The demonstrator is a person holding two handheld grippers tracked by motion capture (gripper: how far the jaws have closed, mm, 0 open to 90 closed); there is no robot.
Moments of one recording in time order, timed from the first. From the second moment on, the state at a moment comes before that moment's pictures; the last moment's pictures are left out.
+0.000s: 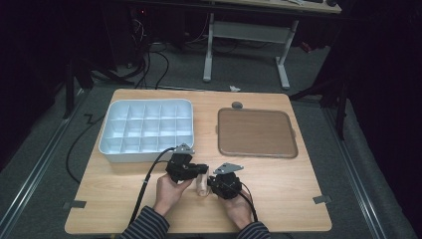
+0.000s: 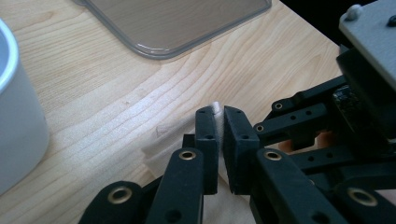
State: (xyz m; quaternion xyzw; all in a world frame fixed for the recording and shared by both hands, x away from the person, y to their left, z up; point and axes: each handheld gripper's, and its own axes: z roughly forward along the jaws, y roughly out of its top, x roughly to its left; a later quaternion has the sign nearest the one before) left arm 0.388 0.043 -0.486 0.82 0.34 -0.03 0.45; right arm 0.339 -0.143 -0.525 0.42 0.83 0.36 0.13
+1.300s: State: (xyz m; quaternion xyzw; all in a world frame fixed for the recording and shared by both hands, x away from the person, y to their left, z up) left arm 0.386 0.044 -0.507 0.83 0.35 0.00 0.43; right arm 0.306 -0.131 -0.499 0.36 0.83 0.40 0.13
